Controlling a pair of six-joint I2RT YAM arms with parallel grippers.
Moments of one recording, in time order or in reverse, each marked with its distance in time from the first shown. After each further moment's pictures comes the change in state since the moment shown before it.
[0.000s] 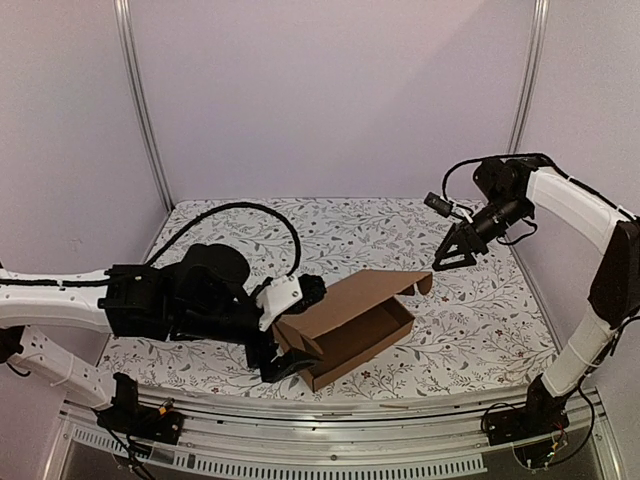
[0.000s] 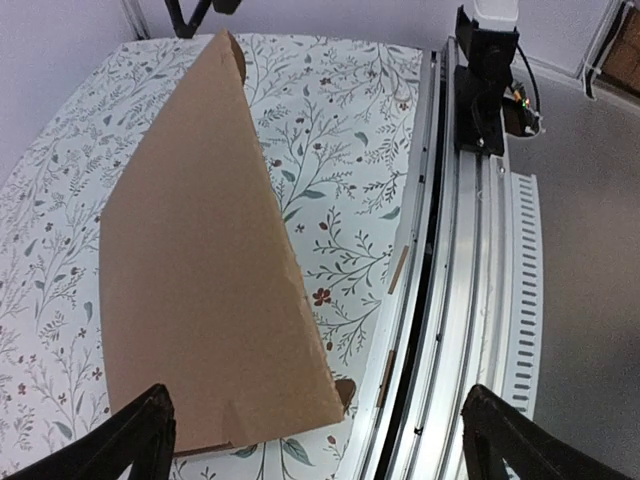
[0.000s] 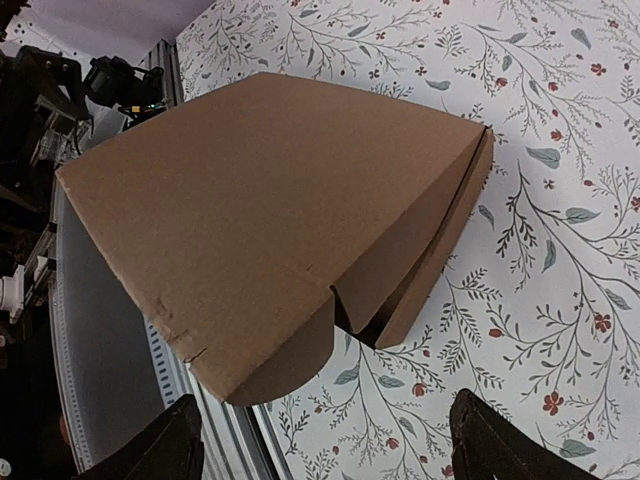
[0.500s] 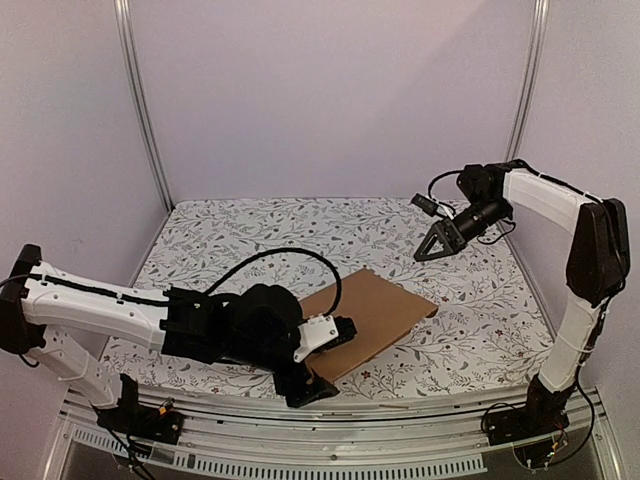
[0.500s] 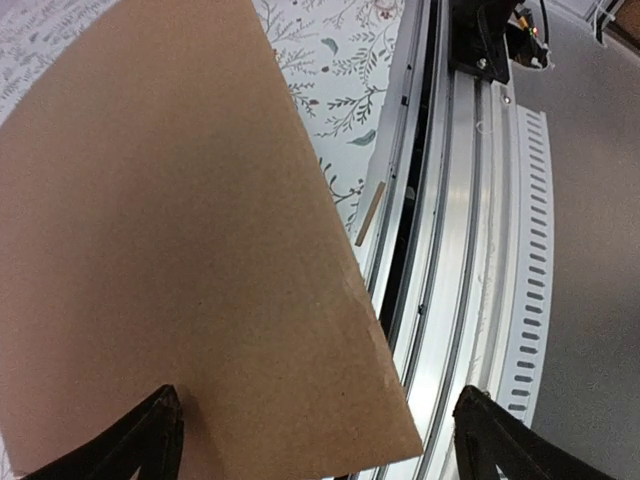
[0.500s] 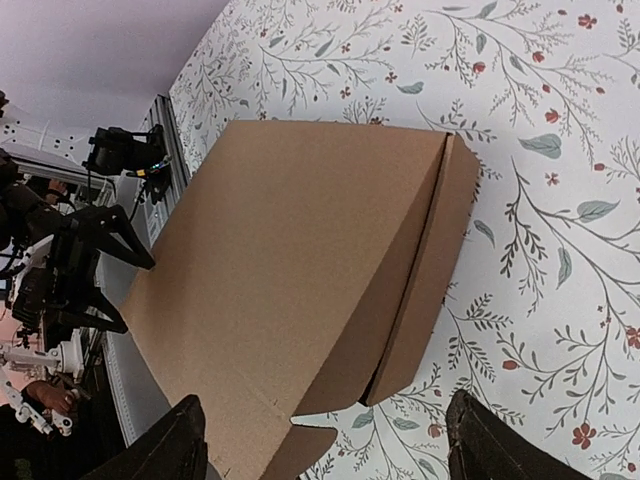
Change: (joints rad) left arm -0.037 0.214 -0.039 0.102 0.051 -0.113; right arm -0.003 0.215 0.084 0.091 -0.099 0.230
